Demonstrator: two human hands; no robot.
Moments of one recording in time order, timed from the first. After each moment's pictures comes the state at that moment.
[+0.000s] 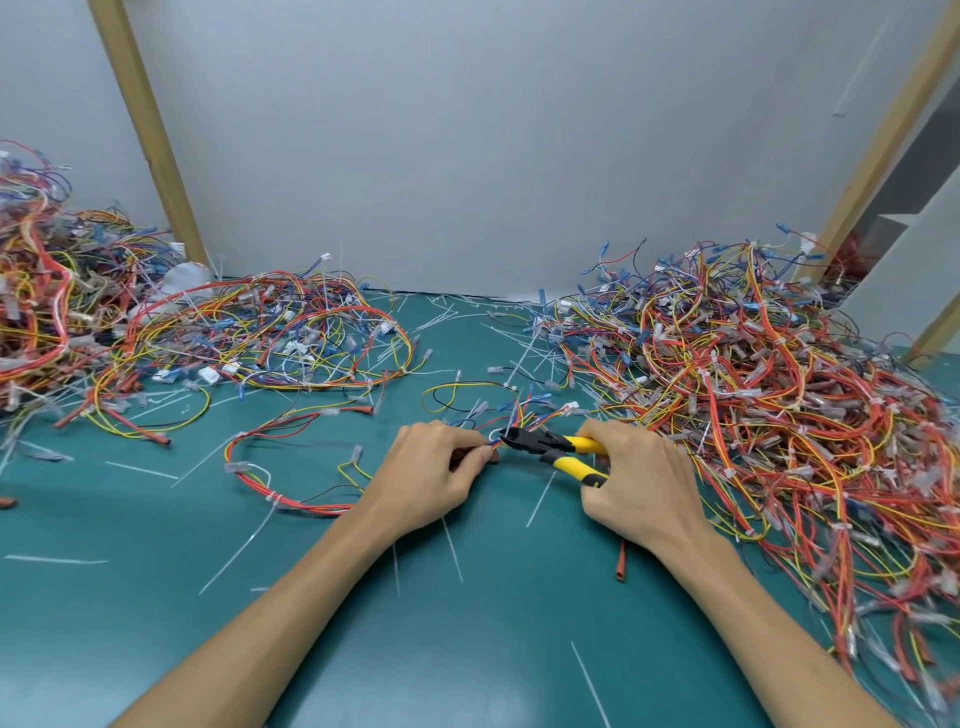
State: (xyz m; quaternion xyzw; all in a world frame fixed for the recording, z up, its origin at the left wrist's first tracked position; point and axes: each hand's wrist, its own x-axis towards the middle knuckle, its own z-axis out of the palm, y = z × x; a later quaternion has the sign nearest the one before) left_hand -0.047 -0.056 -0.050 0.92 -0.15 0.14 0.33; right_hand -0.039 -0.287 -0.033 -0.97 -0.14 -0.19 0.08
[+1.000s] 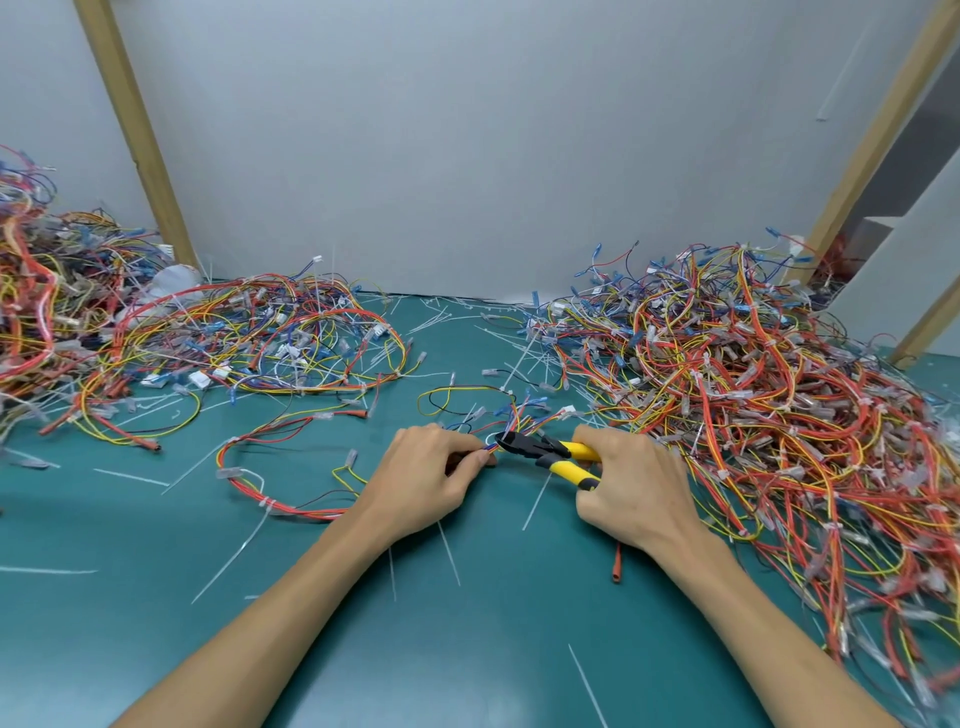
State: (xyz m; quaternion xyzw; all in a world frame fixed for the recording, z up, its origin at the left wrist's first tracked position) left_hand -0.046 -0.055 -0.051 0.92 -0.17 0.14 0.33; right_hand -0.037 -0.287 -0.033 -0.98 -0.14 -0.15 0.07
